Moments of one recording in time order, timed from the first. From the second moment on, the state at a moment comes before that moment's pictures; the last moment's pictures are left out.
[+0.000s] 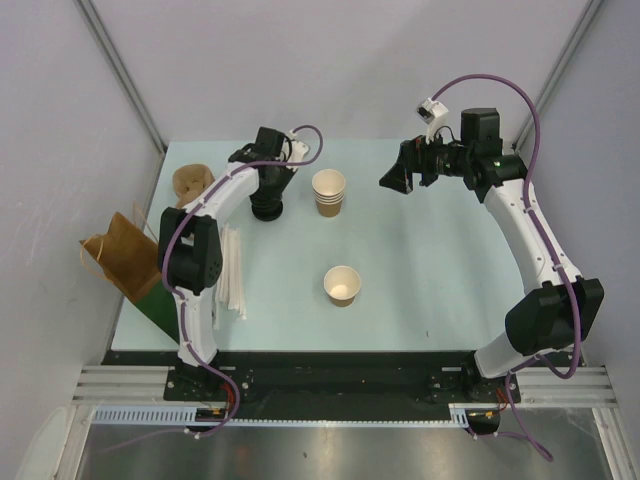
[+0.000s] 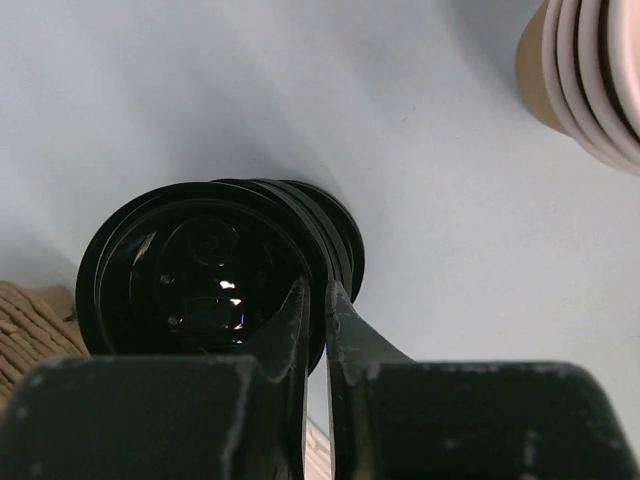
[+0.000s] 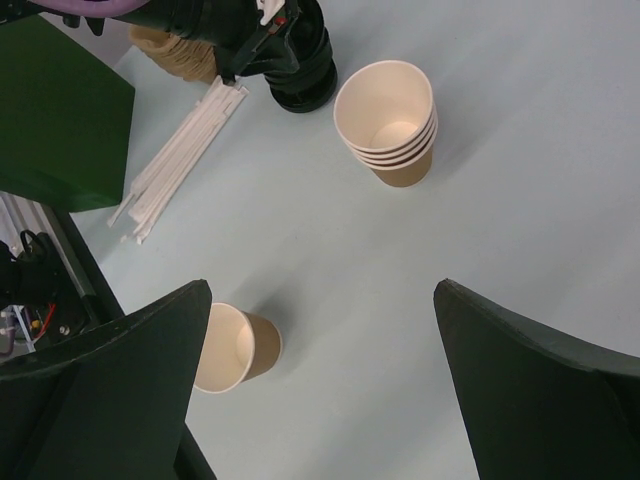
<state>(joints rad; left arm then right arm) -0.32 2.06 1.78 -0.67 -0.01 0.34 0.18 1.54 1.60 -0.59 -0.74 -0.05</state>
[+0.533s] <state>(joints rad) -0.33 2.04 1.68 -0.61 -0.11 0.42 0.18 1.54 1.60 -0.59 -0.75 -0.03</state>
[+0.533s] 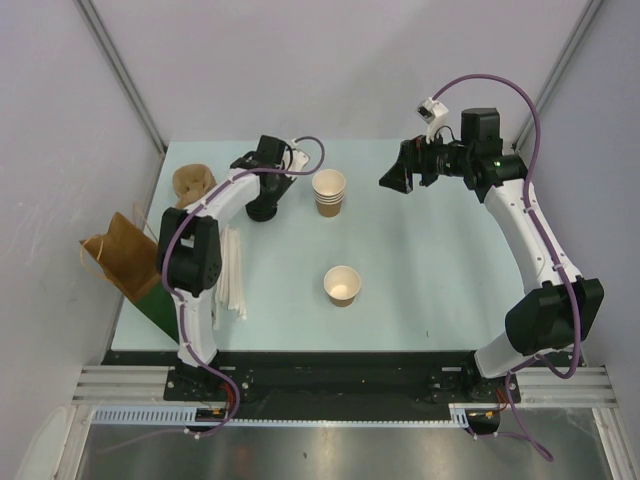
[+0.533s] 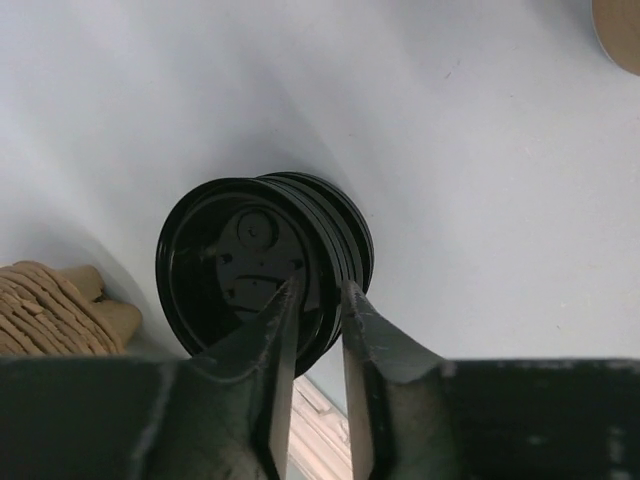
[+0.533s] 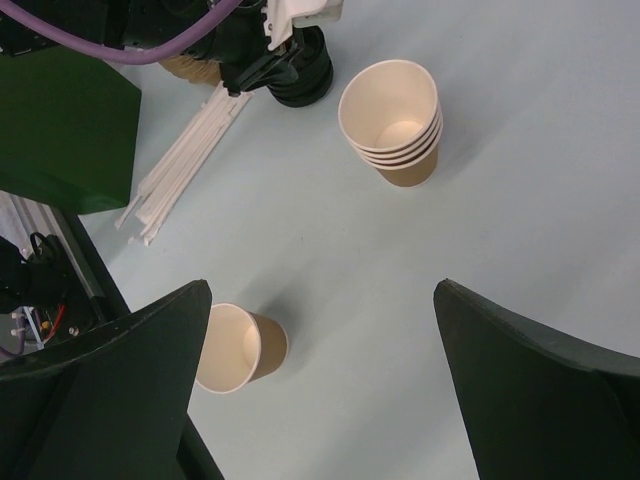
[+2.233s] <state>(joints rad) -0.17 2.21 1.98 -0.80 0.00 0.31 0.17 1.56 1.60 -0.59 -0.77 -0.03</state>
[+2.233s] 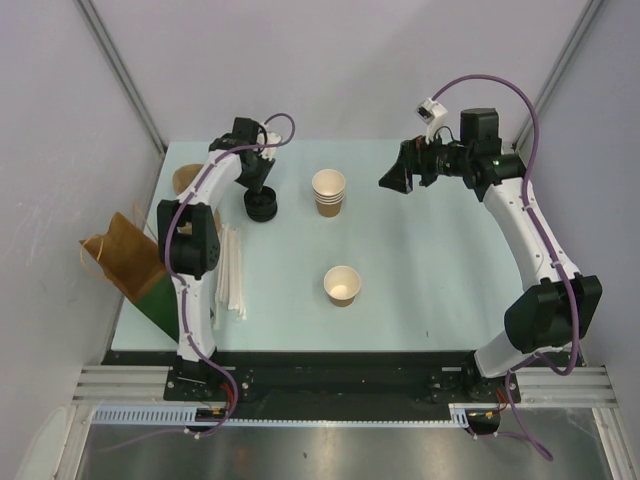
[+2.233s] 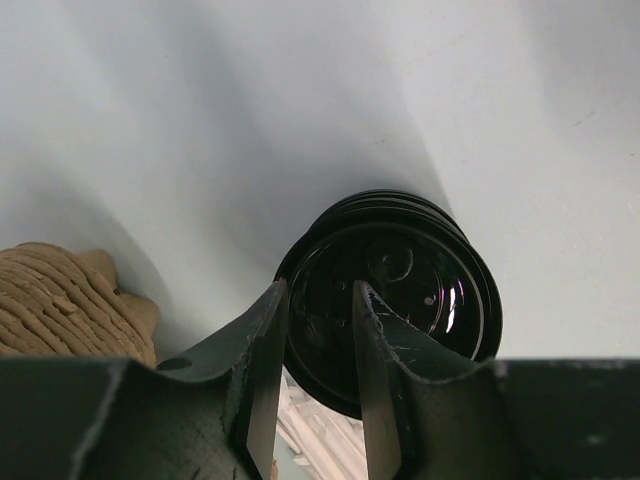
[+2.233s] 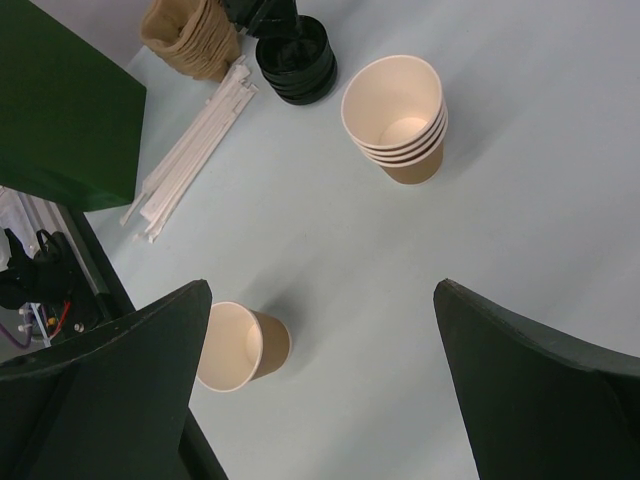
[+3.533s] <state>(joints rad) -0.17 2.22 1.99 -0.81 -0.04 0.31 0.17 1.57 1.60 -0.59 -0.78 -0.01</state>
